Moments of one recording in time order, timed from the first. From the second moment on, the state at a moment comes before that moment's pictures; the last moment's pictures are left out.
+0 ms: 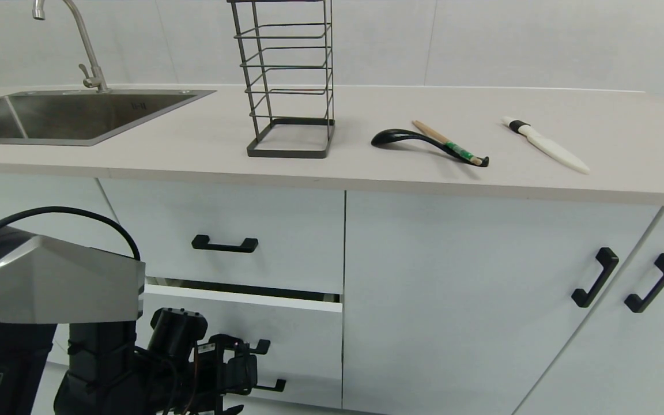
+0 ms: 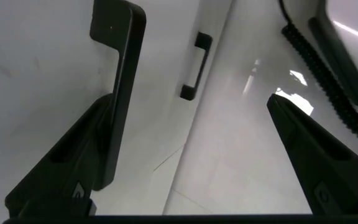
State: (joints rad) left arm -0.28 2.32 -0.29 -1.11 -0.22 1.15; right arm 0.00 0.01 0.00 0.01 0.00 0.01
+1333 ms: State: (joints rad) left arm -0.44 1.79 -0.18 -1.12 -0.28 1.04; right arm 0.00 0.01 0.00 0.01 0.00 0.01
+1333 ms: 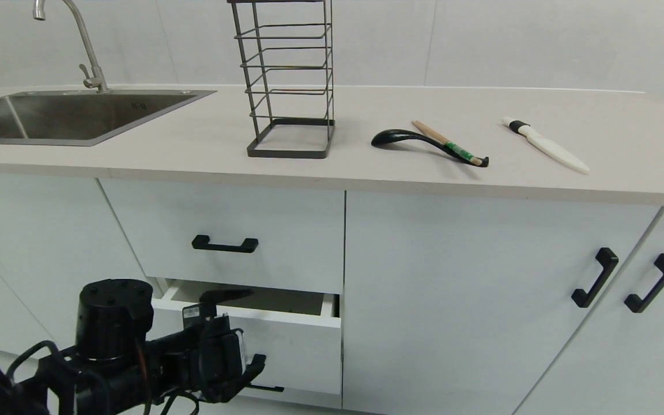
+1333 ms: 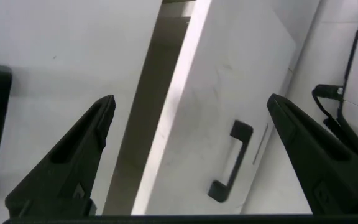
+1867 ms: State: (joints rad) left arm -0.34 1.99 -0.27 -1.13 -0.28 1.05; right arm 0.00 0.01 0.00 0.01 0.00 0.01
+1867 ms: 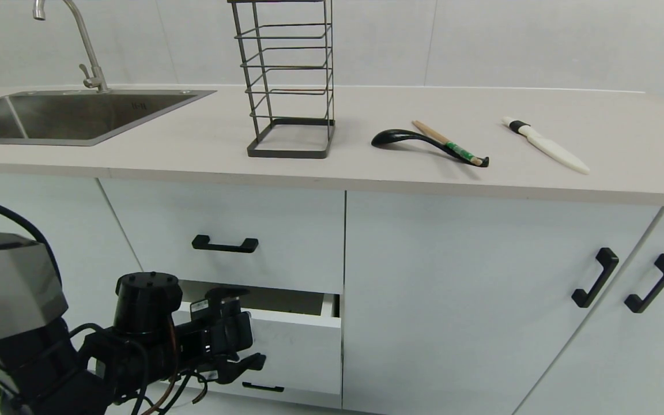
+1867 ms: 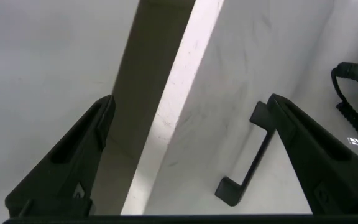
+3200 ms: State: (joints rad) left arm -0.57 1.74 0.00 -1.08 -0.31 1.06; right arm 0.00 0.01 0.00 0.01 0.00 0.01
